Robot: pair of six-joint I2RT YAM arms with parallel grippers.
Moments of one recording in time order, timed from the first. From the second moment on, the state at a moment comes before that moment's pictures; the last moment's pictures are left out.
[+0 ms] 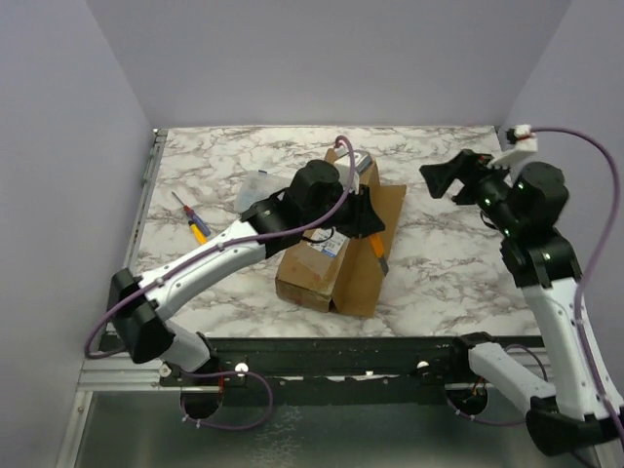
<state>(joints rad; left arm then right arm) -0.90 1.42 1.36 -0.32 0.25 -0.52 0.19 0.96 1.19 -0.40 -0.19 0.36</state>
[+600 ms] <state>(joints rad) -1.05 2.51 2.32 -0.13 0.39 -0.88 0.19 0.46 1.19 -0.46 0.02 0.46</state>
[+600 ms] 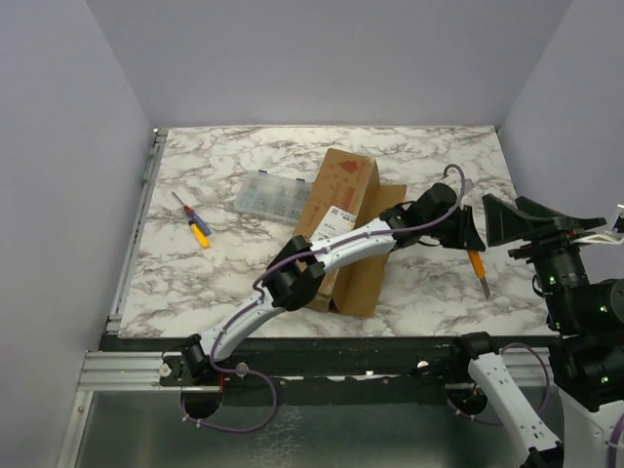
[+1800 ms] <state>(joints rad) -1.02 2.75 2.43 -0.08 0.16 -1.14 0.19 0.37 1.19 -0.55 0.02 0.47</state>
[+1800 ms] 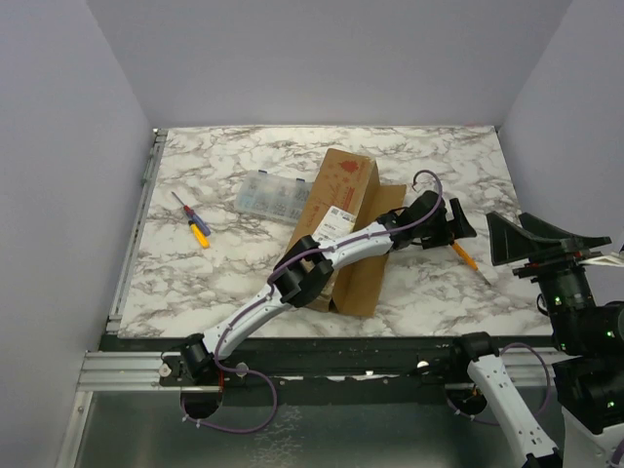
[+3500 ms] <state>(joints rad) -1.04 1.43 1.39 -0.80 -0.64 -0.41 0.33 1.29 0.70 -0.27 -0.37 0.62</state>
